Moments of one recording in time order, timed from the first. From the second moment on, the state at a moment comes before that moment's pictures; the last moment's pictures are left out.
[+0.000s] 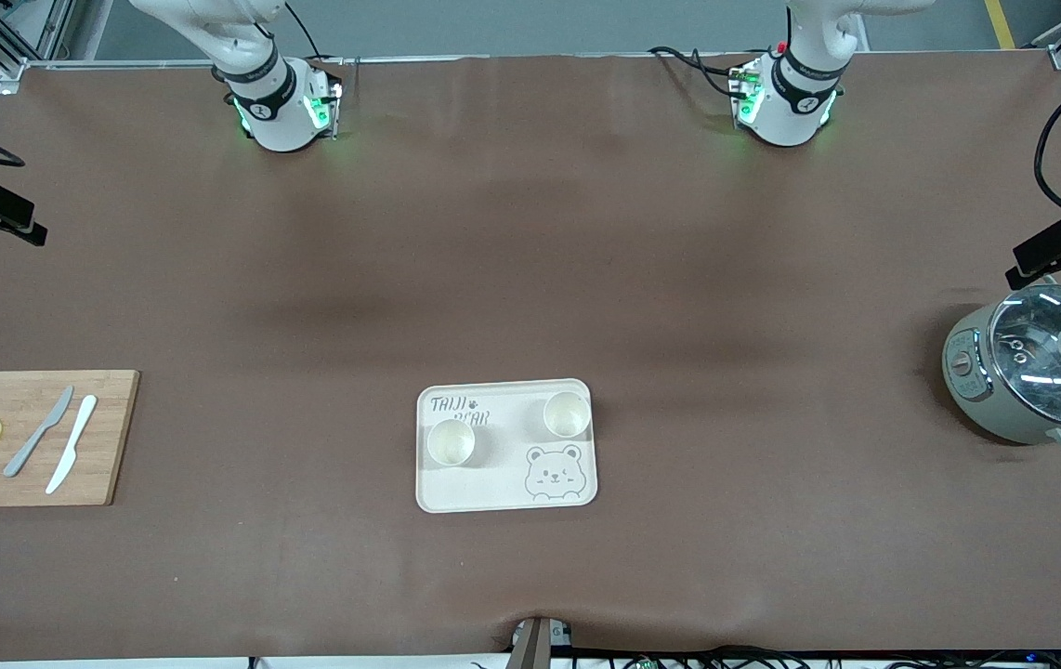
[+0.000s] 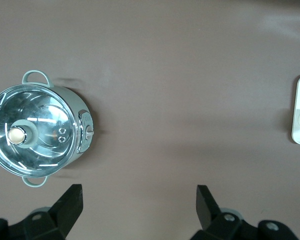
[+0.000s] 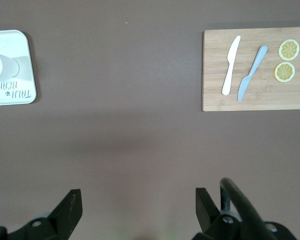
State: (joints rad) left arm -0.09 0.11 0.13 -1.39 -0.02 1.56 -0.04; right arm -0.11 0.03 0.03 -1.46 0.01 1.44 -0.08
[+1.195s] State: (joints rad) left arm -0.07 0.12 0.13 -1.39 -0.02 1.55 -0.04; right arm -0.10 0.03 0.03 -1.47 0.01 1.45 -0.08
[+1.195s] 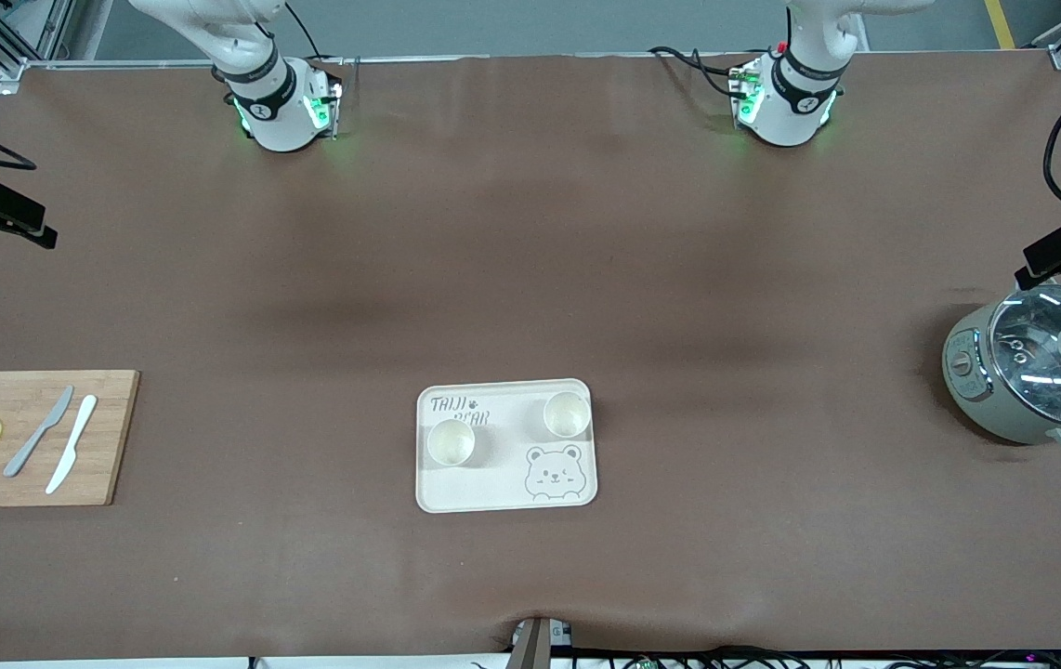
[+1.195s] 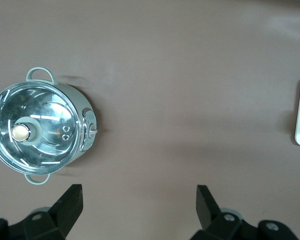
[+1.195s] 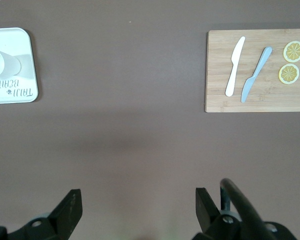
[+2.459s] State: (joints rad) left arm -0.17 0.37 0.10 -1.39 -0.12 1.62 -0.15; right arm -0.05 0.03 0.03 -1.45 0.02 1.52 -0.07
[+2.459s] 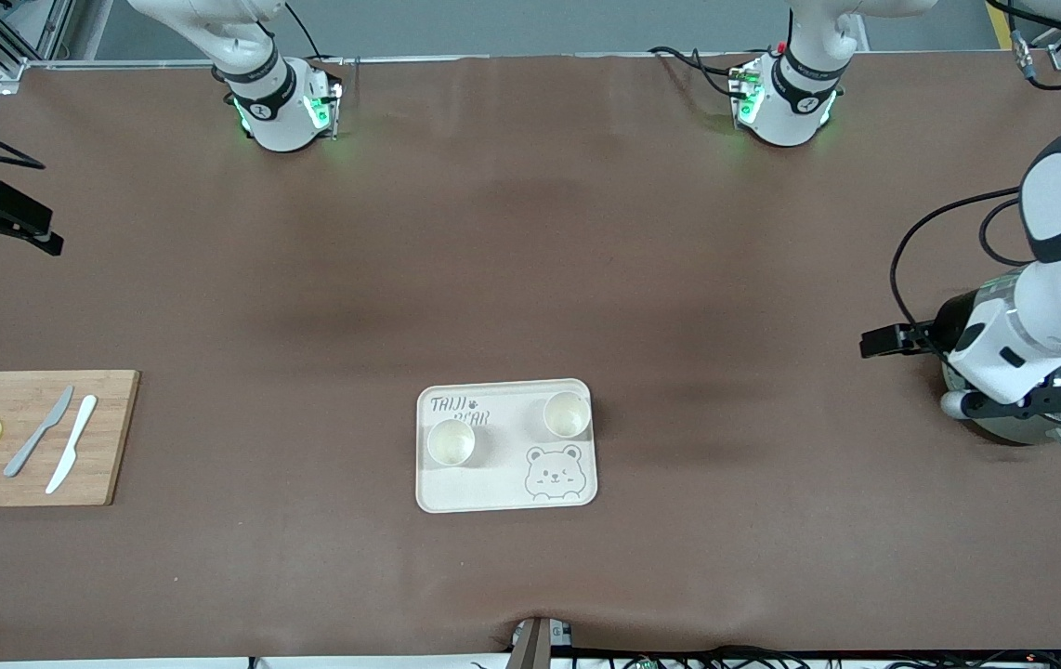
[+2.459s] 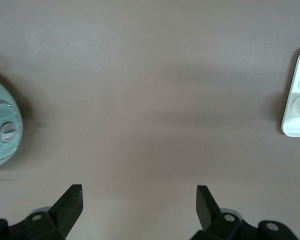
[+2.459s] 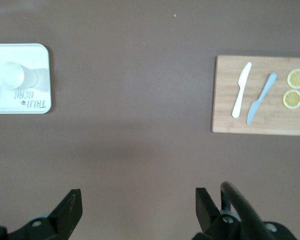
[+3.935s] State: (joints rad) left arm -0.53 0.65 0.10 -1.38 -0.14 2.09 -0.82; right arm 0.36 0.54 0.04 -1.43 0.04 2.14 0.59
